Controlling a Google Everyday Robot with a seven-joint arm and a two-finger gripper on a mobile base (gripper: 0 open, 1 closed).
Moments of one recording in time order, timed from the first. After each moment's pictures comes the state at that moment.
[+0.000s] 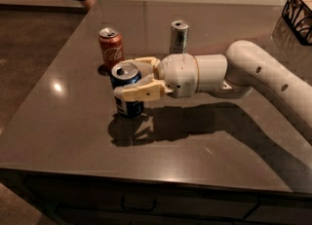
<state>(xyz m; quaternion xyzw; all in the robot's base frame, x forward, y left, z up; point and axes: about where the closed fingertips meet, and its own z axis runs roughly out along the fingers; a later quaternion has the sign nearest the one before) 0.481 0.064 0.939 -0.53 0.46 0.51 0.49</state>
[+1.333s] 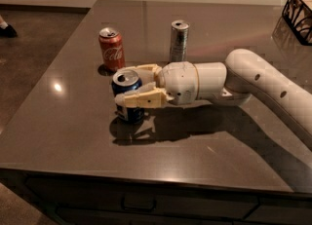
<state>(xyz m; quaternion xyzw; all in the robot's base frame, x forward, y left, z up) 0.475 0.063 0.922 -0.53 0.47 0.52 0.48</state>
